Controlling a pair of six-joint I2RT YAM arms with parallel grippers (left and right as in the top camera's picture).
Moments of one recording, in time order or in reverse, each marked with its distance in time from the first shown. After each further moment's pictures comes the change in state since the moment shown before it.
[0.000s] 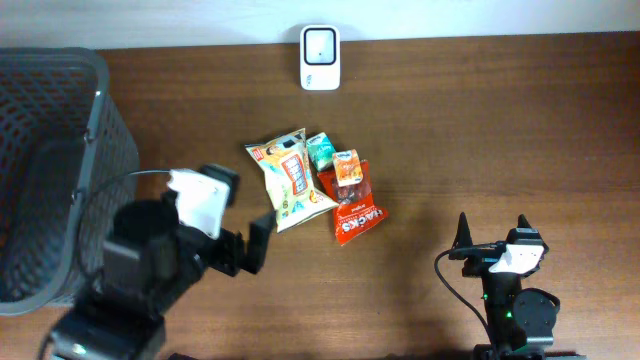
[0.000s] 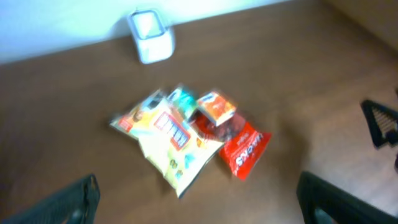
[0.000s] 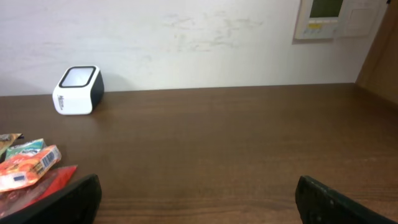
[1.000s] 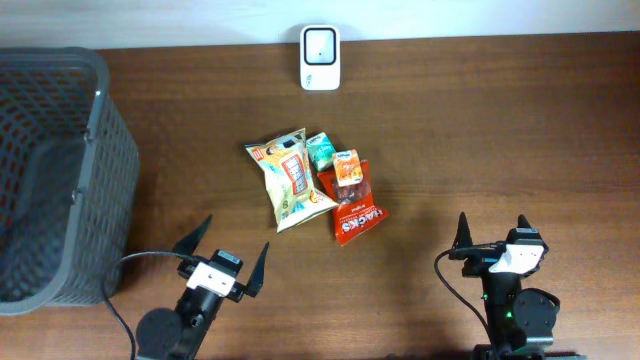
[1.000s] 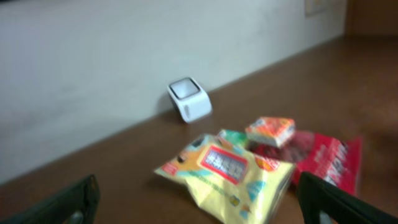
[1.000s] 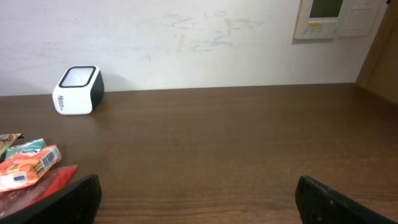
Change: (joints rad) left arm 0.130 -0.704 -0.969 0.768 0.013 0.261; right arm 0.000 0.000 0.000 0.000 0.000 0.000
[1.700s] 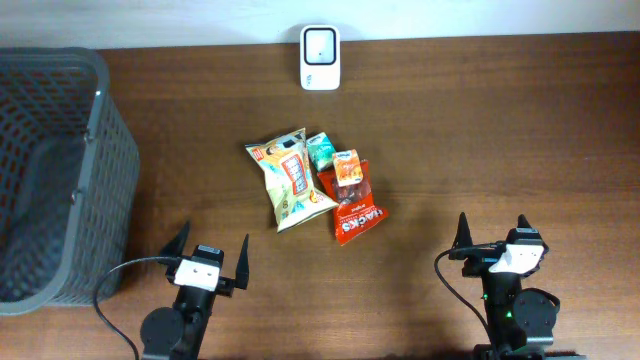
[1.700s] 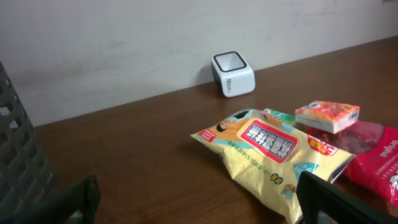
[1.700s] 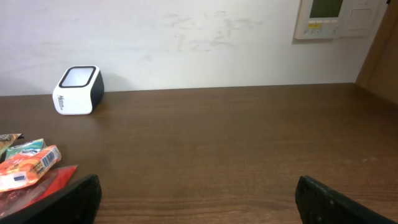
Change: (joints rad) left arm 0.094 -0.078 -0.099 -0.039 -0.101 -0.089; right arm 0.000 0.000 0.000 0.000 0.000 0.000
